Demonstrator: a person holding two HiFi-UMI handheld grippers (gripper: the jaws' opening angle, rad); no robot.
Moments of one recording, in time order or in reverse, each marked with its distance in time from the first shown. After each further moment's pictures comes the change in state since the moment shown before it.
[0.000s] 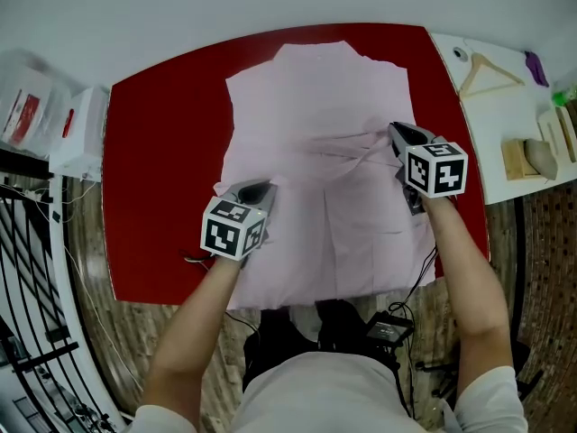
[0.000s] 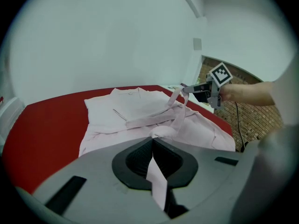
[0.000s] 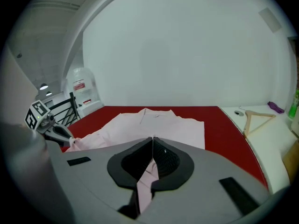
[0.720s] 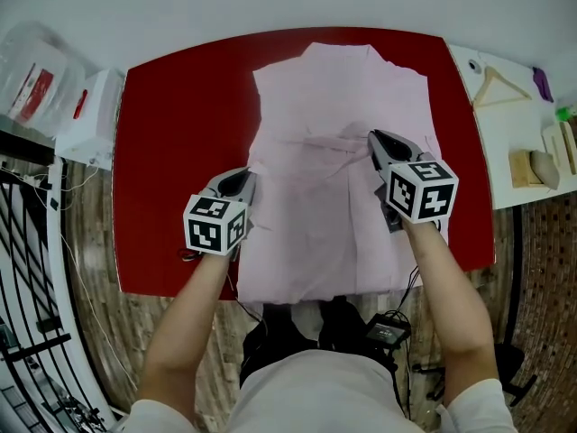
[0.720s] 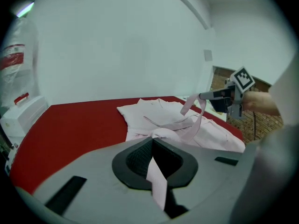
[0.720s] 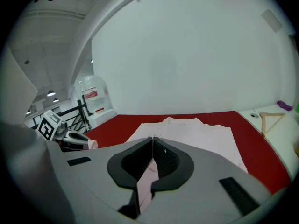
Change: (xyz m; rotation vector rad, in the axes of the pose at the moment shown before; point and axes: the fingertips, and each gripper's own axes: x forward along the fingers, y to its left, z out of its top) left arm -0.065 0.083 -0.007 -0.067 -0.136 0.142; right arm -0.002 0.127 0.030 0.016 -0.089 0.079
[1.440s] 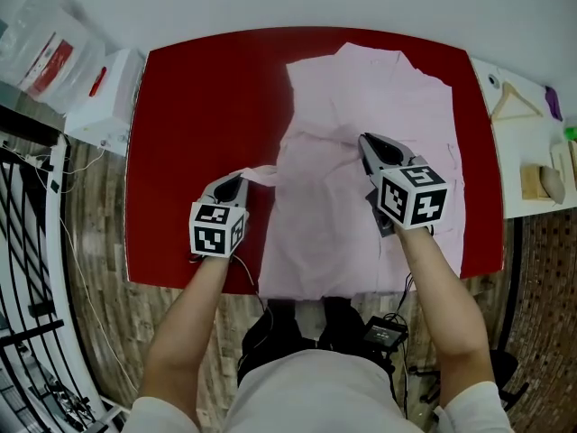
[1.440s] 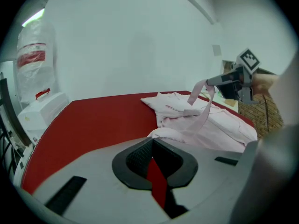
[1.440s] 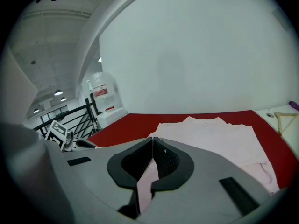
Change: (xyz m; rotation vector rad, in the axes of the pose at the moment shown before) left arm -0.038 0.078 -0.059 -0.007 0.019 0.140; right arm 0.036 0.090 0.003 -0.027 0.016 0.082
